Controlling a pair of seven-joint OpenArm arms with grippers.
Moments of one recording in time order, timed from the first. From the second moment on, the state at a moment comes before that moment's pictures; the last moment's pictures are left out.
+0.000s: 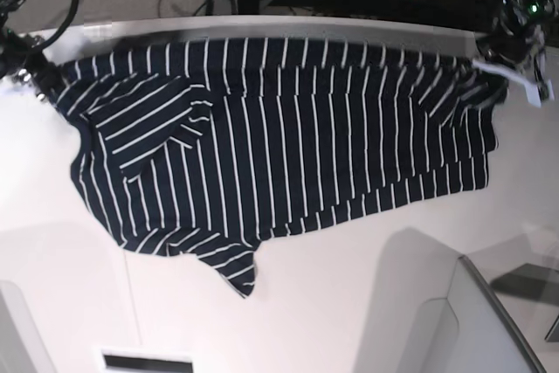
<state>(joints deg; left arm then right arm) 21.0 -6.8 -41.9 96.3 -18.0 -18.5 41.4 -9.3 4.0 49.9 89.2 36.6 10.0 -74.7</state>
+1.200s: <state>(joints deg) -26.9 -12.1 -18.7 72.8 -5.6 -16.0 41.1 35.6 23.7 18.2 56.3 36.4 7.0 -54.3</state>
